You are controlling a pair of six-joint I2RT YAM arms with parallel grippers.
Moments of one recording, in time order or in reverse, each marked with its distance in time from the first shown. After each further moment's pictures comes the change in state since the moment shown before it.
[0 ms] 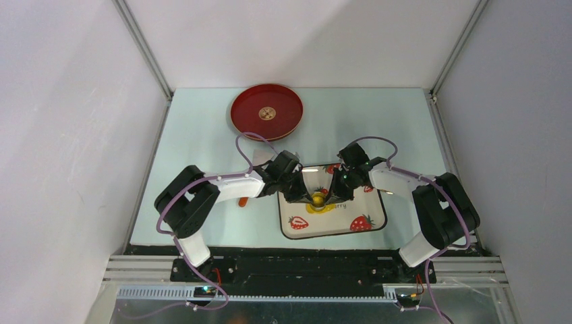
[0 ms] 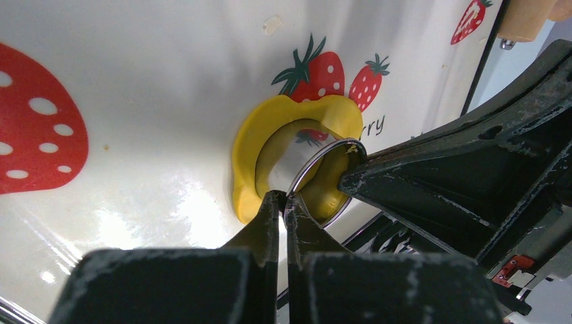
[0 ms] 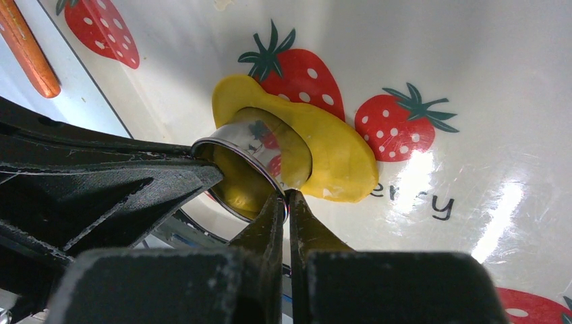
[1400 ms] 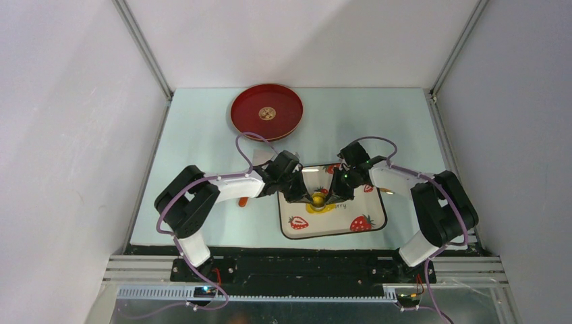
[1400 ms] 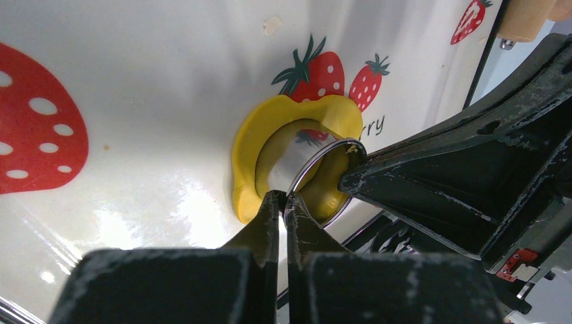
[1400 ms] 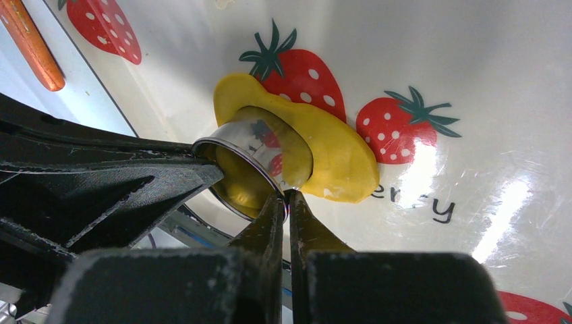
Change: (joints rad) left arm 0.000 0.000 0.000 0.000 0.000 0.000; right arm -0.018 0.020 0.010 -0.008 -0.040 -0.020
